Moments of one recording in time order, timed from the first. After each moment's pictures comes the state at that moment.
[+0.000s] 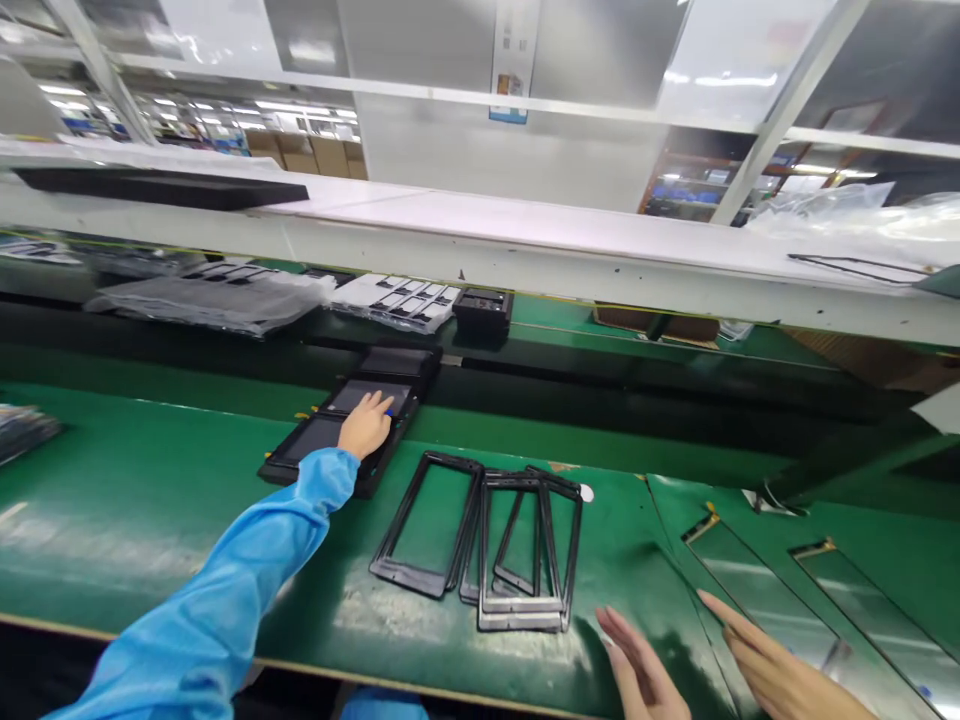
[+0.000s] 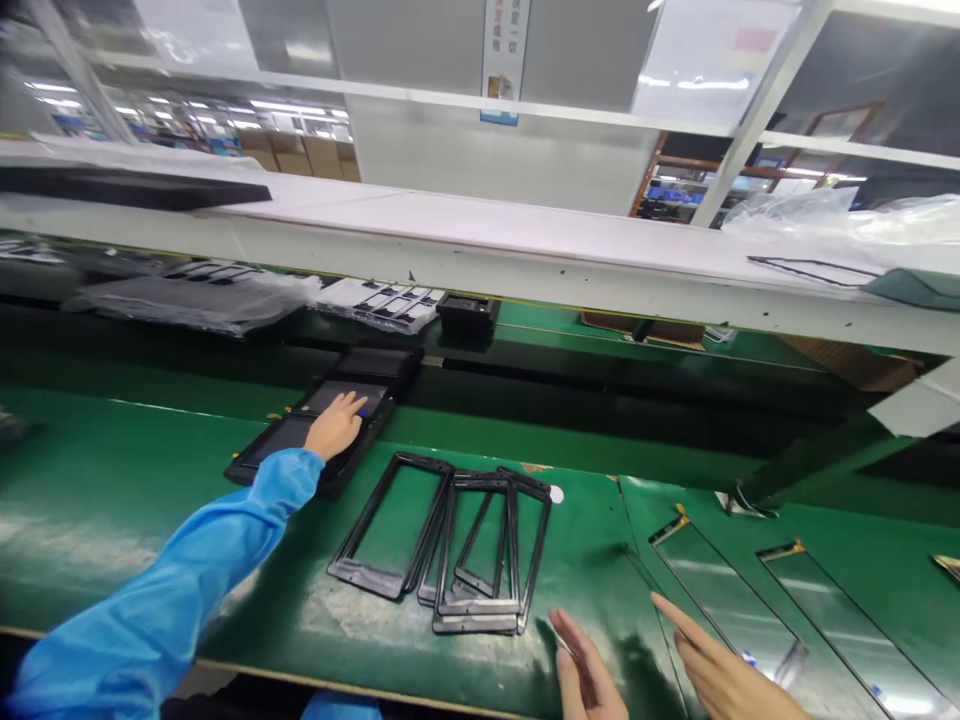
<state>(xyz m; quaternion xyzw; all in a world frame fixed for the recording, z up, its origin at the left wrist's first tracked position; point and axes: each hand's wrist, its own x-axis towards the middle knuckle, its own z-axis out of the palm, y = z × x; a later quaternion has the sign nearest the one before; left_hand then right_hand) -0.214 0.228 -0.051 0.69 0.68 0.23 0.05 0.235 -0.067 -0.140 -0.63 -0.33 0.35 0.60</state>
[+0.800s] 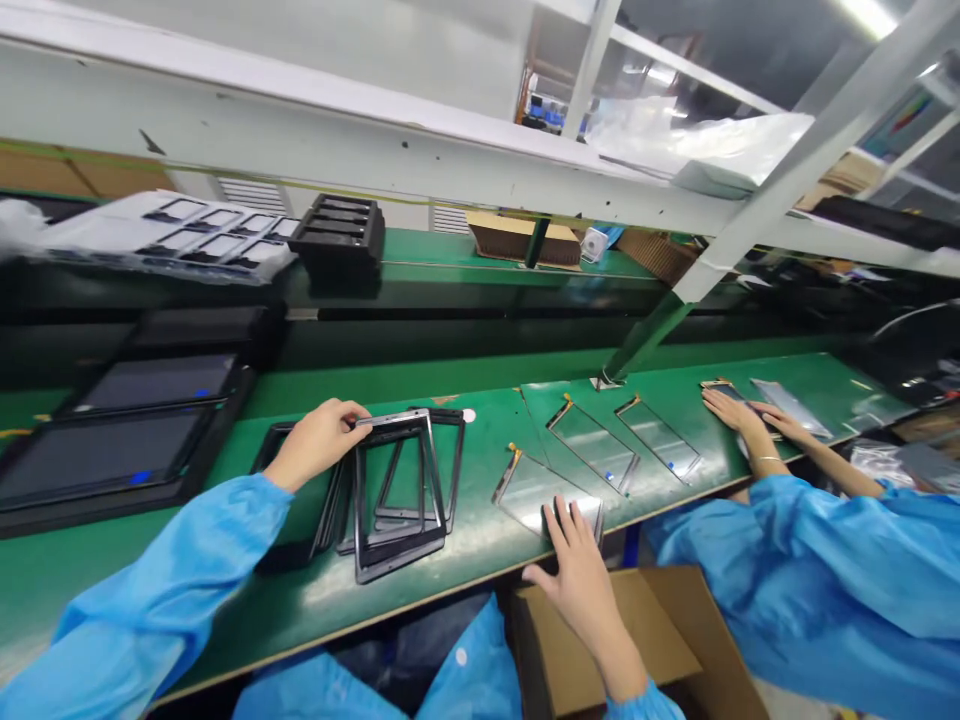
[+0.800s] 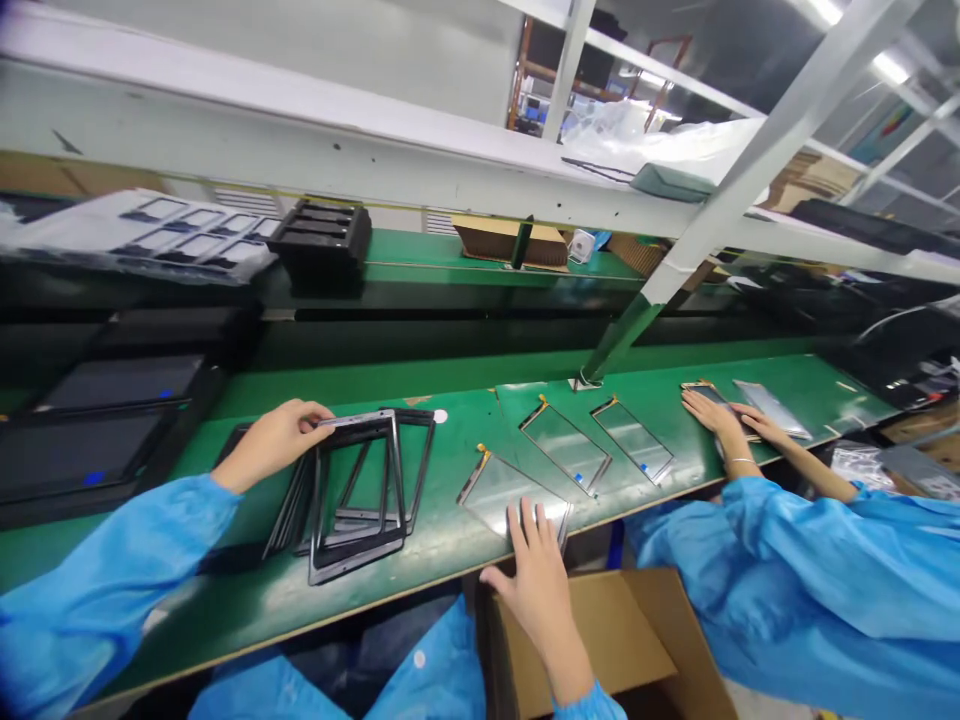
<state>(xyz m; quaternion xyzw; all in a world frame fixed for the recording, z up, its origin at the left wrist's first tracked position) -0.022 0.176 -0.047 0.72 0.58 0.22 0.31 0.362 -0.114 -0.163 -0.73 -0.64 0.05 0.22</state>
